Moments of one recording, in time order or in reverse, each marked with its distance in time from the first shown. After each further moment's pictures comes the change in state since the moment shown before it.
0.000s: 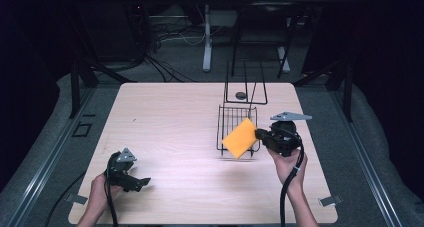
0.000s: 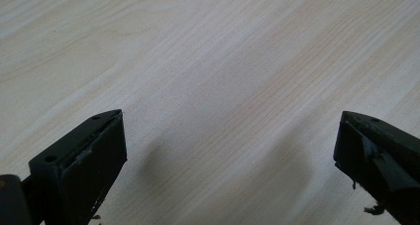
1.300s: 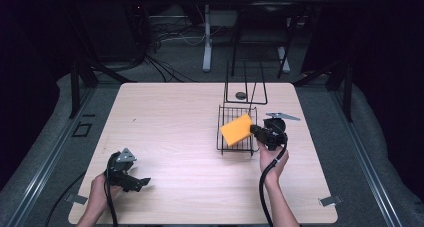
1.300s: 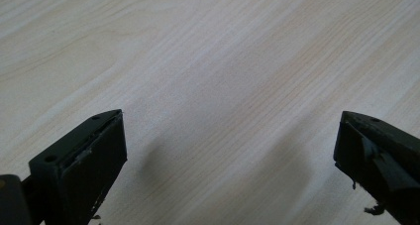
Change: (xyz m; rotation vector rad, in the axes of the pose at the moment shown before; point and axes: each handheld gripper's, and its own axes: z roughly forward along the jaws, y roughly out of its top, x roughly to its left) left arm 0.000 0.000 0.000 0.003 -0.007 0.001; right arm -0.025 -0.017 0.072 -0.054 -0.076 0.267
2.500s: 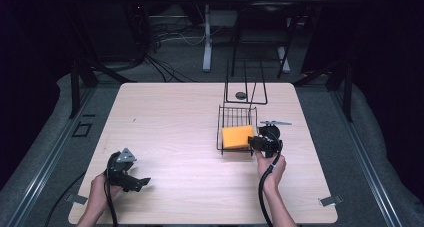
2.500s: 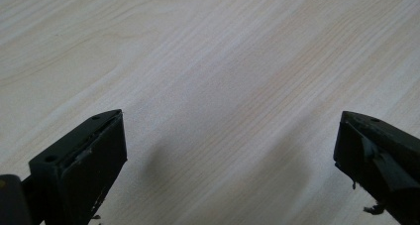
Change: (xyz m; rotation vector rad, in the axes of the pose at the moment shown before) left arm -0.001 0.001 -0.001 -0.005 0.012 0.011; right arm 0.001 -0.023 0.014 0.154 -0.085 0.002
